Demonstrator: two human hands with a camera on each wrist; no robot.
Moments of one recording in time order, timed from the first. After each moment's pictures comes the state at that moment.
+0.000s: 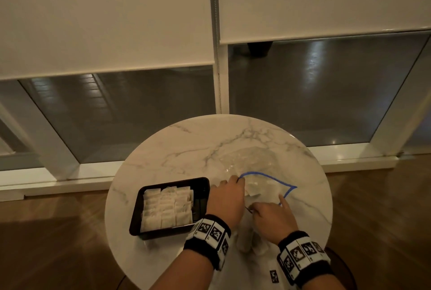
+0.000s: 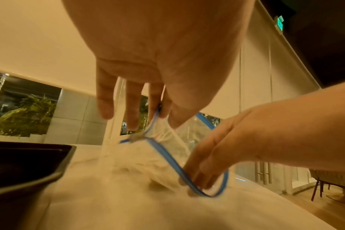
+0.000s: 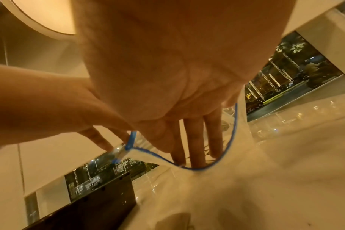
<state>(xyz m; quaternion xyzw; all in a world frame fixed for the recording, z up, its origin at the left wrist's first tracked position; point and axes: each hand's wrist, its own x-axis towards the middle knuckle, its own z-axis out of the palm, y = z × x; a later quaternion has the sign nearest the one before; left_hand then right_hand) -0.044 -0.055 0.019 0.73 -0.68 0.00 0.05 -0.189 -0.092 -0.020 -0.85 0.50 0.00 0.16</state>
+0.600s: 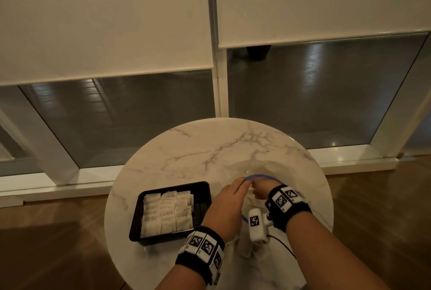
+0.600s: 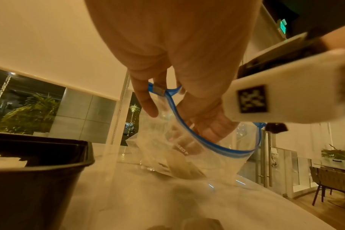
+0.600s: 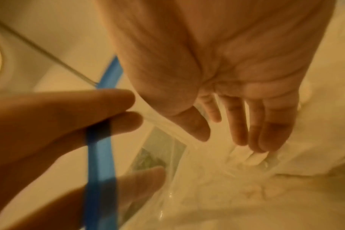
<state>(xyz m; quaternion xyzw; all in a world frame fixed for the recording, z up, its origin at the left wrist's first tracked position) -0.039 -0.041 0.013 0.64 -0.73 -0.07 0.21 -0.142 -0.170 0.022 -0.65 0.61 0.00 0.46</state>
